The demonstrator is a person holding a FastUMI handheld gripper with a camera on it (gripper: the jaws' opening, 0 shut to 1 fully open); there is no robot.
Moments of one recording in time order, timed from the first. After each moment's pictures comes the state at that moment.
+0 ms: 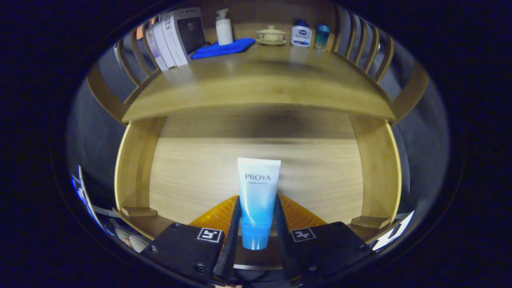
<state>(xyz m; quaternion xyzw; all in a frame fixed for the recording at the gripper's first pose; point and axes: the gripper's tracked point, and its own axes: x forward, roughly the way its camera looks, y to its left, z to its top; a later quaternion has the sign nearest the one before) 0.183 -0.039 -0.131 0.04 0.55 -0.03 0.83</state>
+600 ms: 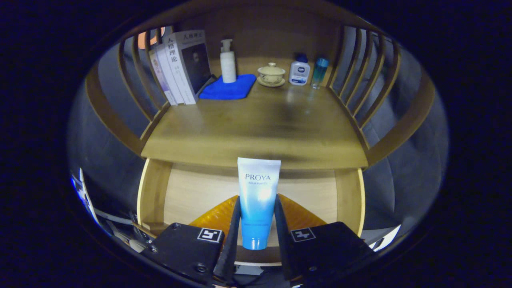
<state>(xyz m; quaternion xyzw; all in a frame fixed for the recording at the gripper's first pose) 0.243 -0.048 -0.049 0.03 0.50 -0.03 0.87</state>
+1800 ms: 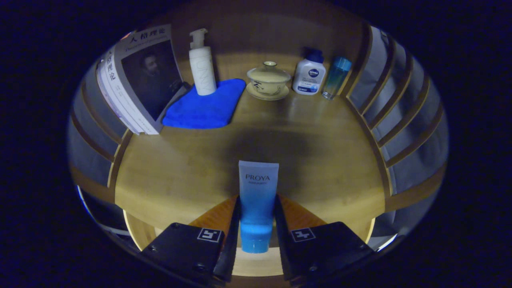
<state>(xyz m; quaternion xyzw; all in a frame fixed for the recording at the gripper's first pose) 0.370 -0.062 -0.089 0.03 0.51 -0.06 0.86</state>
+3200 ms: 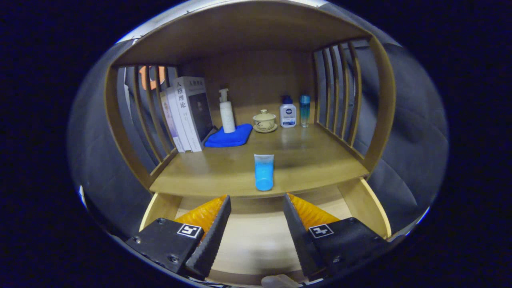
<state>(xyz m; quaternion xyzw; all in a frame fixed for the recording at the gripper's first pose) 0.221 -0.038 -0.048 0.06 0.24 -0.04 0.97</state>
